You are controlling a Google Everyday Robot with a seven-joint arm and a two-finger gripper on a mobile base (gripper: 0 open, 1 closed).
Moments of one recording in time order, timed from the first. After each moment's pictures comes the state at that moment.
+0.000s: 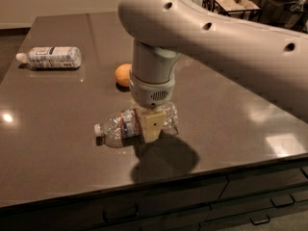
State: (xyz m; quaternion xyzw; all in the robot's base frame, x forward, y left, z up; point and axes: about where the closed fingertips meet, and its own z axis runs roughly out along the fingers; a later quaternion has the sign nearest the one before) arm 0.464 0.020 0.848 -0.83 0.55 0.03 0.07
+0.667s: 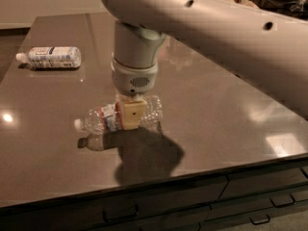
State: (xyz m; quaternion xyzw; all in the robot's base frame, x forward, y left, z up) arm 0.466 0.052 0.872 -0.81 0.58 0.06 0.07
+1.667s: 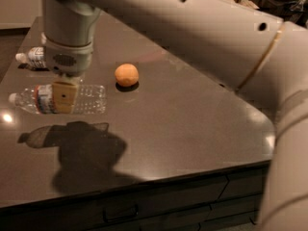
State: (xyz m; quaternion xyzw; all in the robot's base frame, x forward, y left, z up) arm 0.477 0.181 0.912 -0.75 0.65 0.11 0.11
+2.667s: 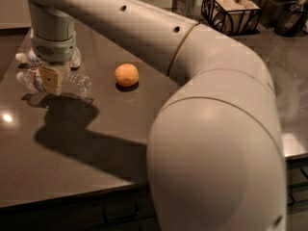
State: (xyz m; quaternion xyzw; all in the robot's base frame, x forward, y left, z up) arm 0.577 0.246 0.882 -0.65 0.74 0.09 0.12
